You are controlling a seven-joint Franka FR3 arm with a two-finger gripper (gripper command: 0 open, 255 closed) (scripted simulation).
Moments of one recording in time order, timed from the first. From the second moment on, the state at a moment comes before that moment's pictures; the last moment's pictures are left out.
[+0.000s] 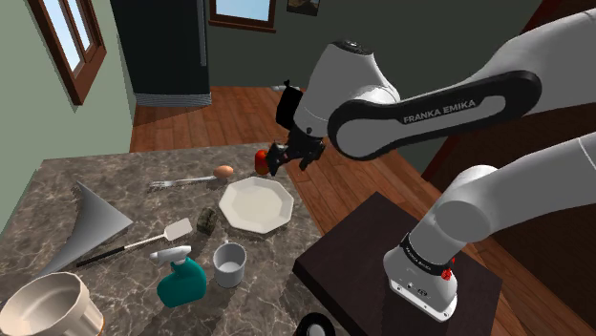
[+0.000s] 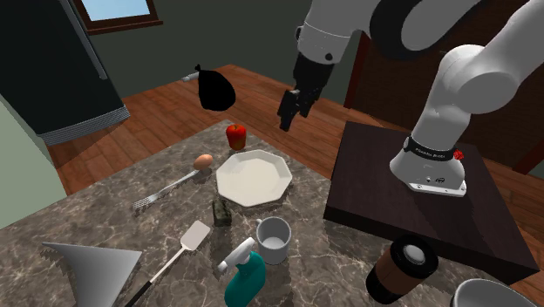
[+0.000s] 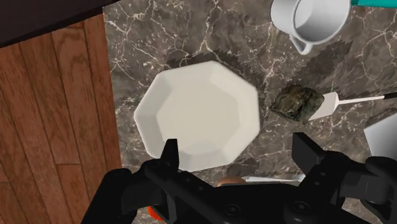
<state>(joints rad) -0.02 -0.51 0.59 -2.65 0.28 2.41 0.60</state>
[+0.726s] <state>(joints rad) -0.41 0.09 1.04 -2.47 -0.48 2.68 1.49</state>
